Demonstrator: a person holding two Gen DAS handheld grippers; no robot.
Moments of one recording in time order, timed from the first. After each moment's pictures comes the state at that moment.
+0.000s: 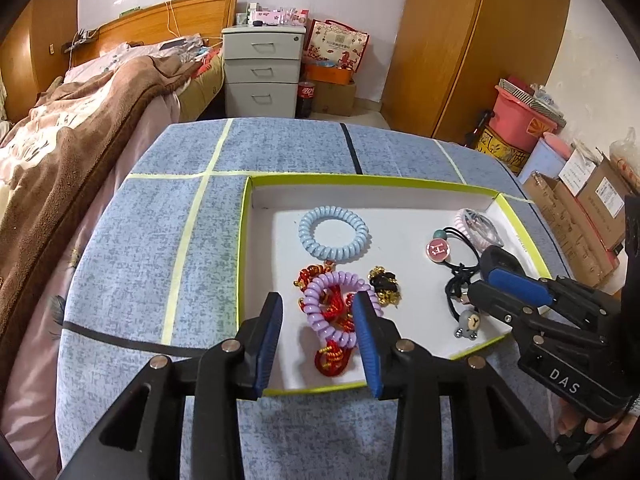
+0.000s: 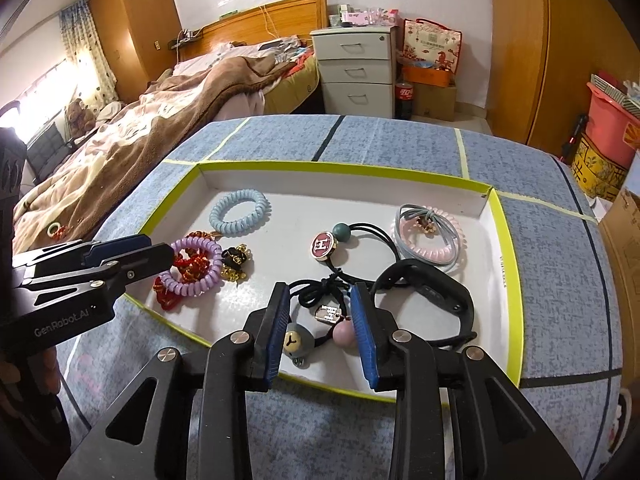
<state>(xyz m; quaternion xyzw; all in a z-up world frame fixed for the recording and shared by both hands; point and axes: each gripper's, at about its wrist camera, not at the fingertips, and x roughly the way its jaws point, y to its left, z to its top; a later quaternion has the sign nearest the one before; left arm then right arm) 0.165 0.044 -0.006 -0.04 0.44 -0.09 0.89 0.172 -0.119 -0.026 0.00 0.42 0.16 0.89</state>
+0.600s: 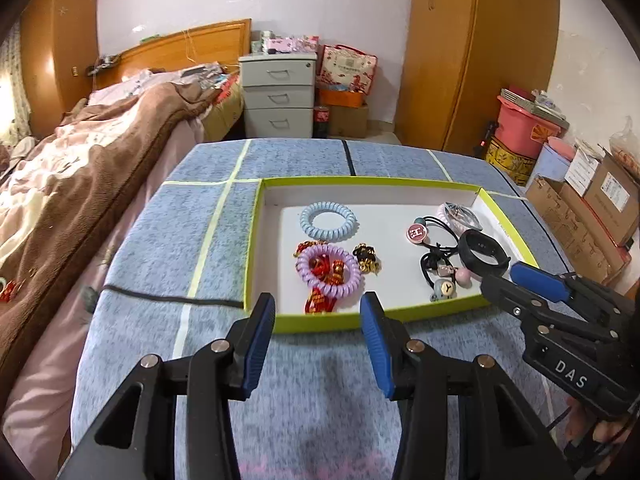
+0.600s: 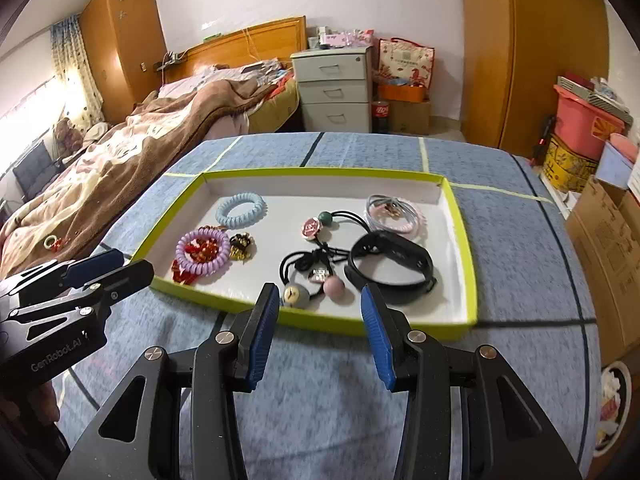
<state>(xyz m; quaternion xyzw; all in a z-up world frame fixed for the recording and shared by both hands) 0.104 0.030 0.010 -0.02 0.39 -0.04 0.92 0.120 -0.131 -0.009 0.01 0.38 0.12 0.92</state>
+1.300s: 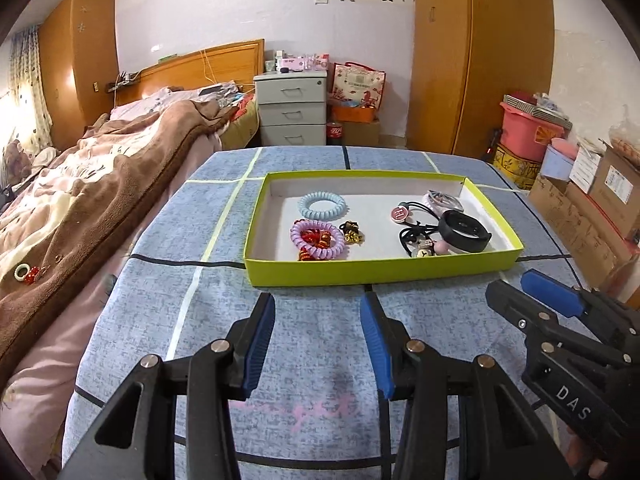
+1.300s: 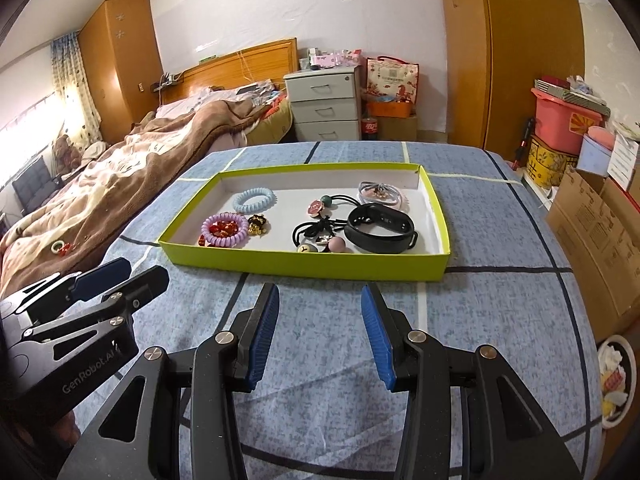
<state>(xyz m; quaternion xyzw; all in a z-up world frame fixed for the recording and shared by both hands) 0.053 0.007 0.009 0.00 0.36 -0.01 0.93 0.060 -0.130 -0.009 0.02 0.35 0.10 0.93</state>
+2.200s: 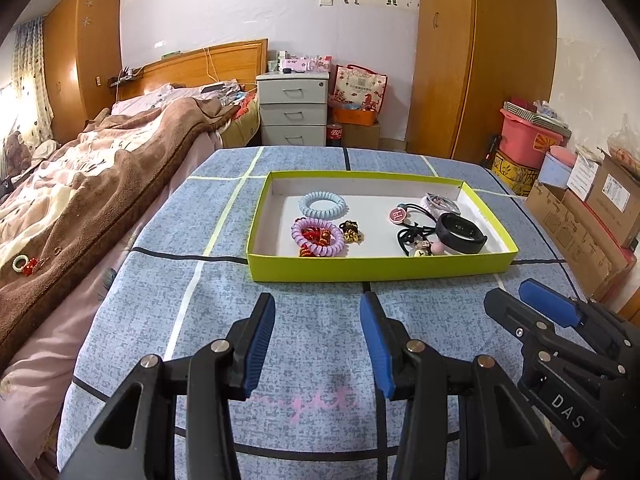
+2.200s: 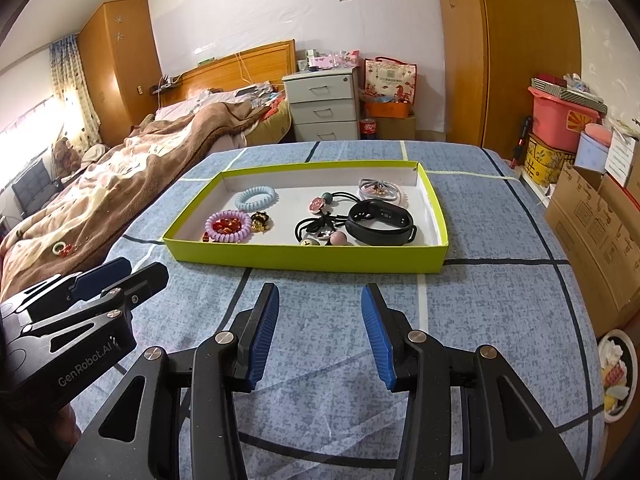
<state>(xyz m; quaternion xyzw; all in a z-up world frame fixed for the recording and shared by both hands) 0.044 0.010 0.011 -0.02 0.36 -0.01 0.93 0.050 -0.130 -0.007 0.03 0.35 0.10 0.93</state>
